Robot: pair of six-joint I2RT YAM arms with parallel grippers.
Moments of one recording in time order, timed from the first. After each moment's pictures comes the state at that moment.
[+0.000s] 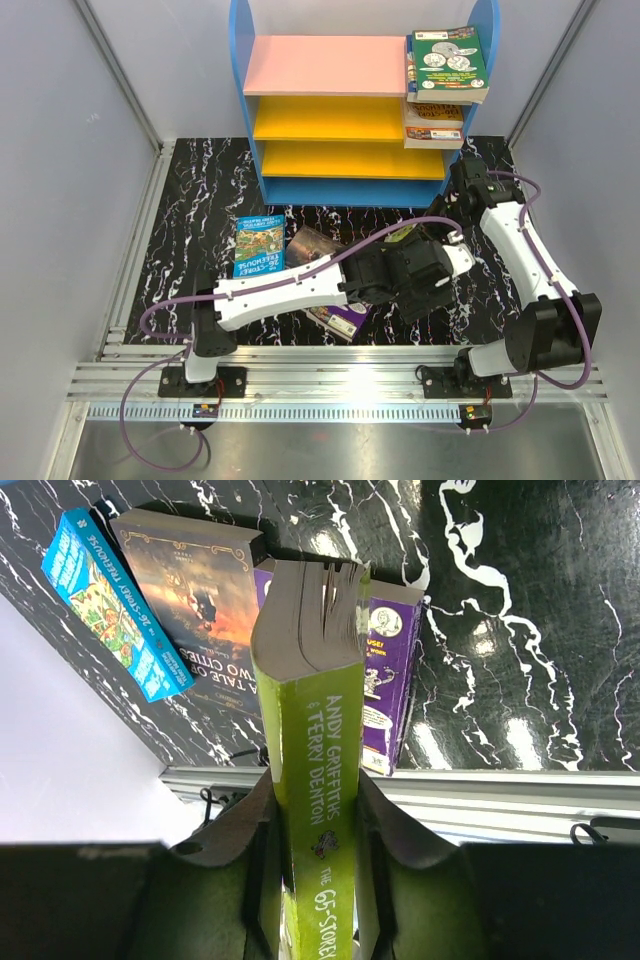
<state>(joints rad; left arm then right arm) -1.37 1.94 2.06 -1.01 -0.31 -0.08 0.15 1.42 1.30 -1.05 -0.36 0.80</state>
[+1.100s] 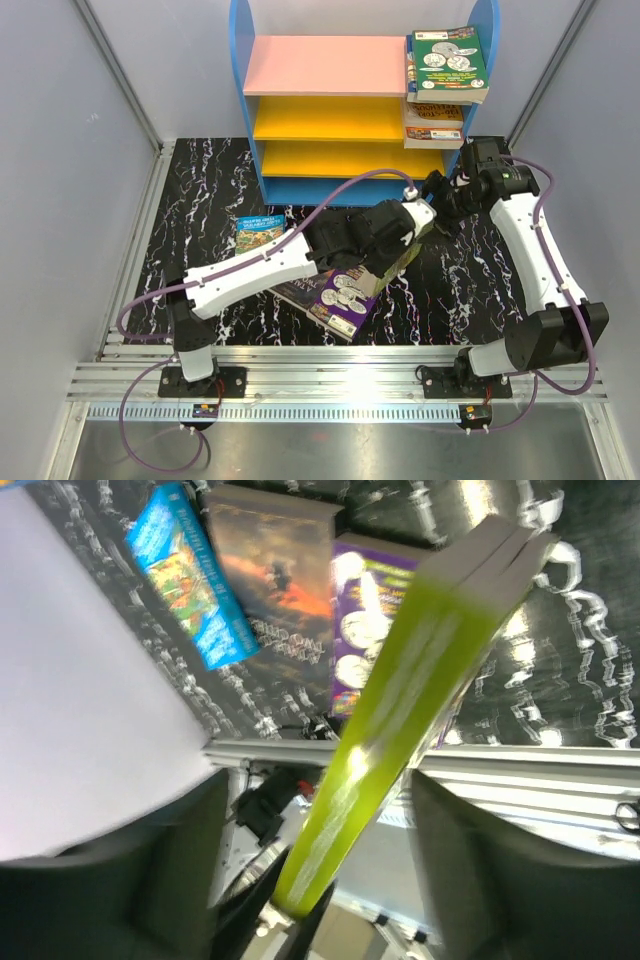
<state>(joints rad) -1.22 1.81 1.95 -0.98 -0.25 -0.18 0.14 1.43 1.48 -1.17 -0.42 0.82</state>
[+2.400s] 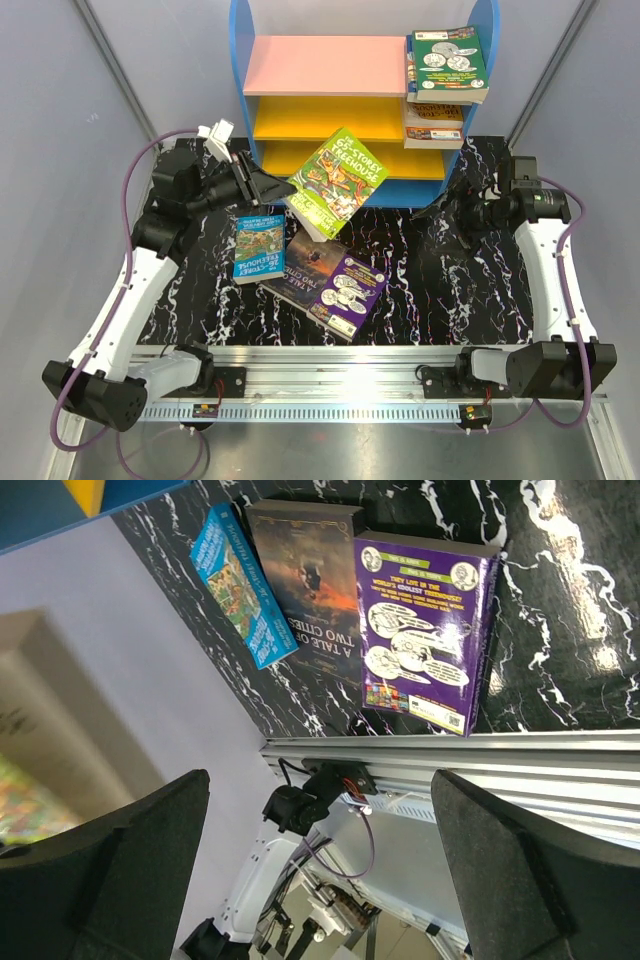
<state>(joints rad) -0.31 1.11 1.24 -0.31 0.65 -0.80 -0.05 1.27 1.38 -1.17 -0.57 0.82</state>
